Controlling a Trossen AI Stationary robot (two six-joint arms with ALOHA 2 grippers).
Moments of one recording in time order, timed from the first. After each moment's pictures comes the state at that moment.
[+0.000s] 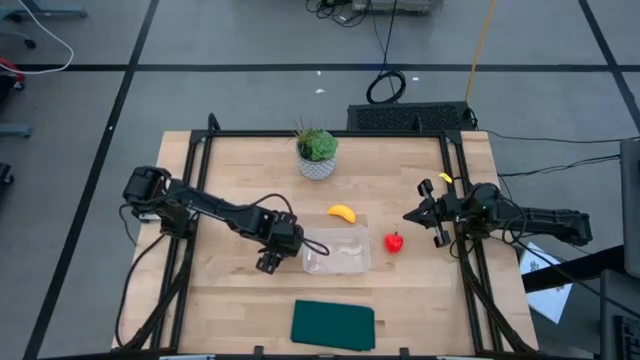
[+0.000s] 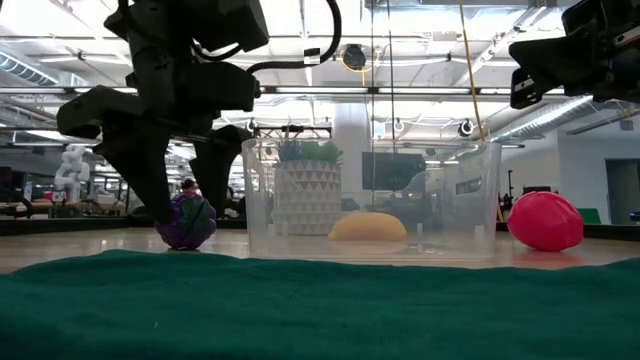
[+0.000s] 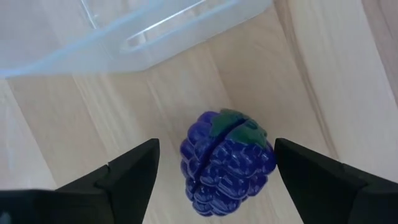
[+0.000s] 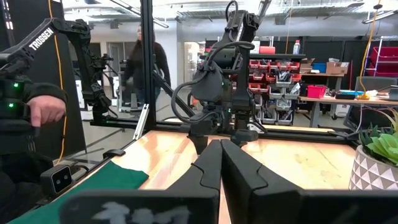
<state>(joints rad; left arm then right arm) -0.18 1.69 1.00 -0.58 0.01 0.22 -0.16 0.15 0.01 0.28 -0.36 0.04</state>
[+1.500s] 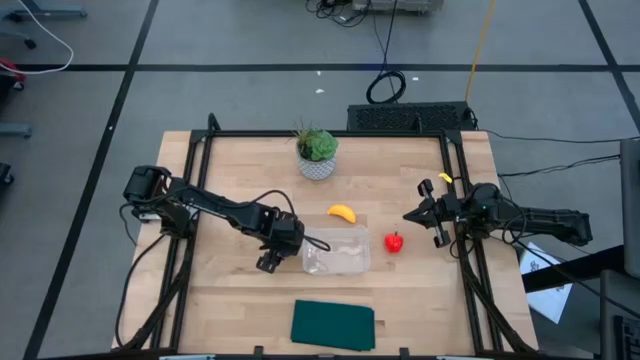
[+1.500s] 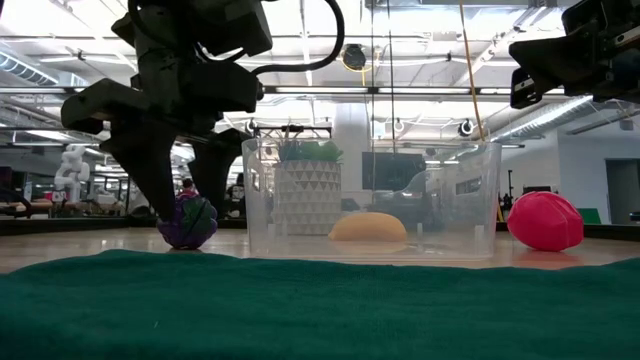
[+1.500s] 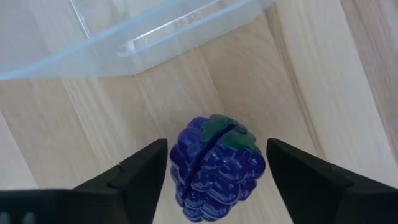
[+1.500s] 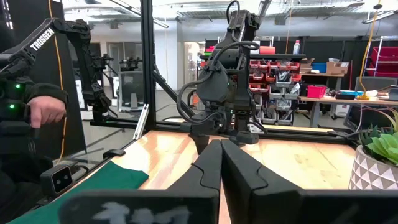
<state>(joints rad) -0.16 1.69 1.00 -0.57 0.08 0.22 -0.16 0.15 0.01 0.28 -0.36 0.04</state>
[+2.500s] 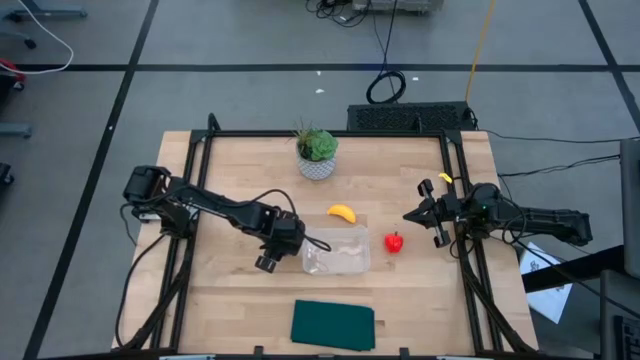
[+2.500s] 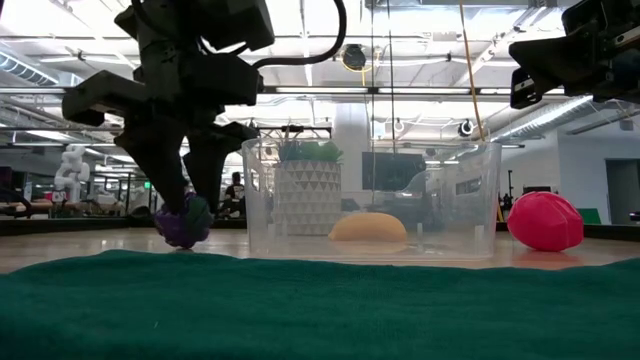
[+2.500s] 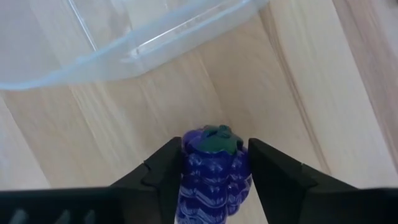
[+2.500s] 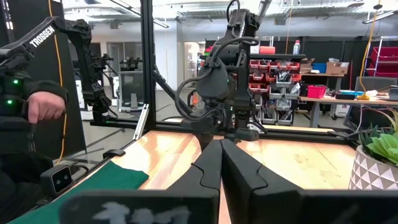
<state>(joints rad) -0.16 1.69 1.04 -0.64 0.08 0.26 -0.16 0.15 0.01 0.28 -0.36 0.04</state>
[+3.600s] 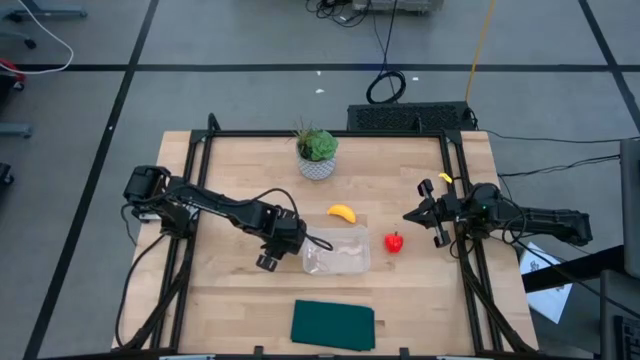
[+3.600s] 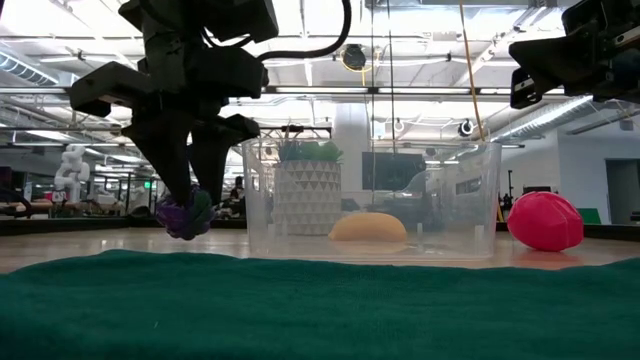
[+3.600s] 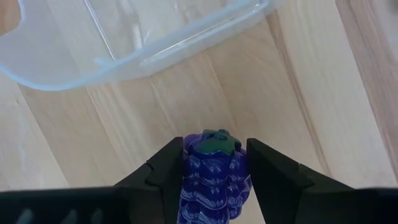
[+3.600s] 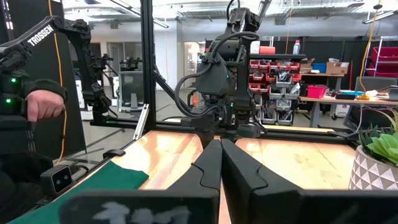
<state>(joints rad) -0.16 1.69 1.07 -0.68 0.05 0.24 -0.16 0.15 0.01 0.28 -0.36 0.04</state>
